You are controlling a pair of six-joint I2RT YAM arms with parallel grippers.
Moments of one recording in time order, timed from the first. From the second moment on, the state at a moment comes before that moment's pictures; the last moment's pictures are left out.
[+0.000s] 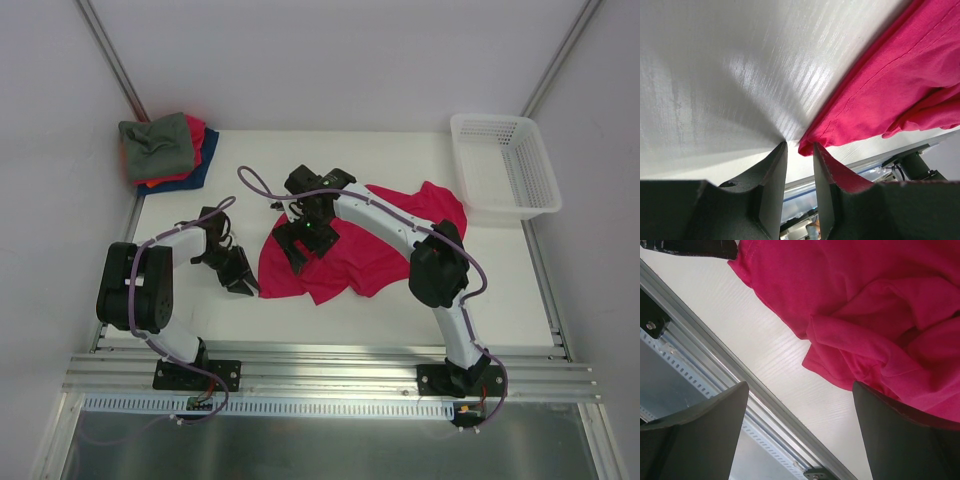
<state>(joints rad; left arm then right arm) -0.09 1.60 0.79 -0.66 0.46 -0.57 0.86 2.14 1.98 -1.17 -0.33 0.06</state>
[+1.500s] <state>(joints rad) -0.25 1.62 0.83 -0.66 0.41 -0.54 0.82 2.15 2.01 -1.16 -0.32 0.06</state>
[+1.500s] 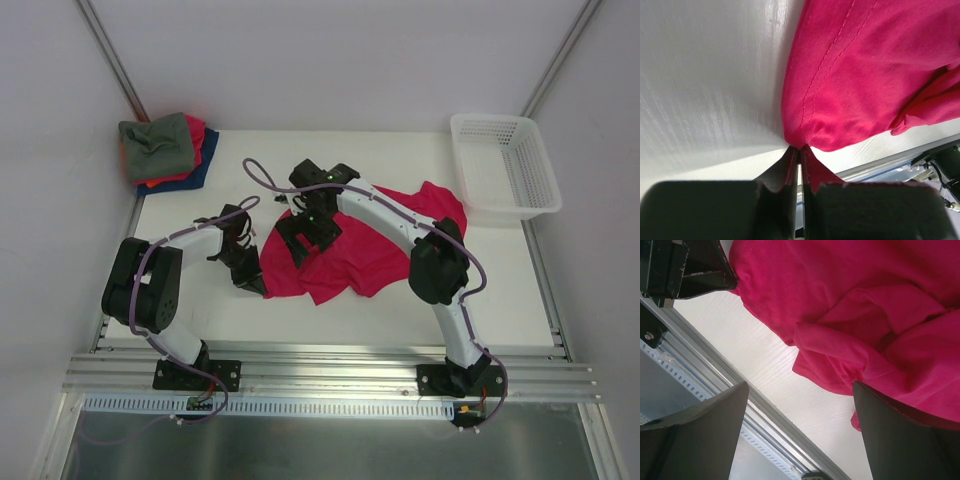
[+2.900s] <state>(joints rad) -0.07 1.58 0.85 -0.66 0.41 -0.54 1.07 2.27 1.89 -1.16 -0.19 0.02</state>
